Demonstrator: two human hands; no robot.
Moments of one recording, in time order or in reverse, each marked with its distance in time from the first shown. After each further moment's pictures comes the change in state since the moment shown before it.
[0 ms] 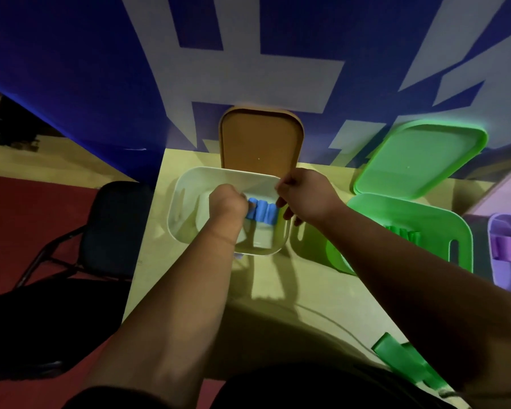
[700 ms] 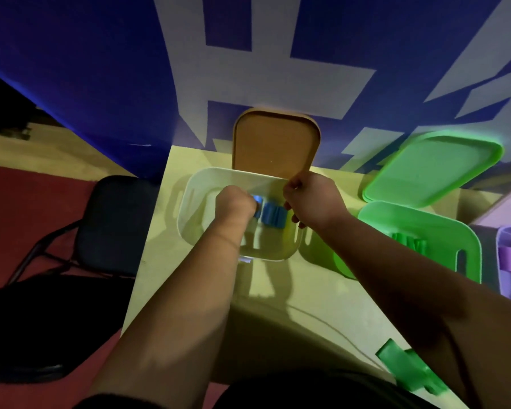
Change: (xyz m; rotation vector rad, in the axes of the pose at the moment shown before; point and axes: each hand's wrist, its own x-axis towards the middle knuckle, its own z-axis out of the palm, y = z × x) left_hand 0.007 -0.005 -0.009 -0.099 -0.013 0.021; right_hand 0.008 -0.011 0.019 -0.209 0.142 -0.014
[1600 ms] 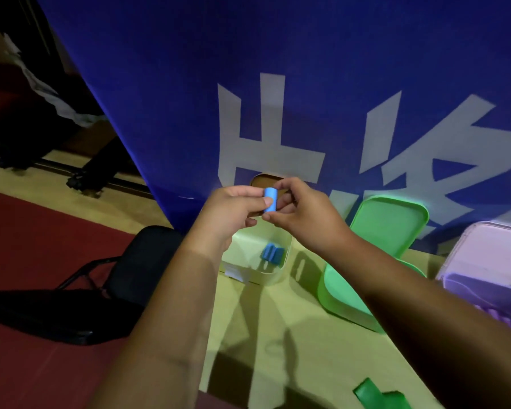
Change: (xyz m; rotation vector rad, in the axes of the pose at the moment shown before) left_hand -0.259 0.040 -0.150 -0.704 -0.119 0.416; right_hand -0.159 -0.051 -0.107 0.061 0.000 -0.651
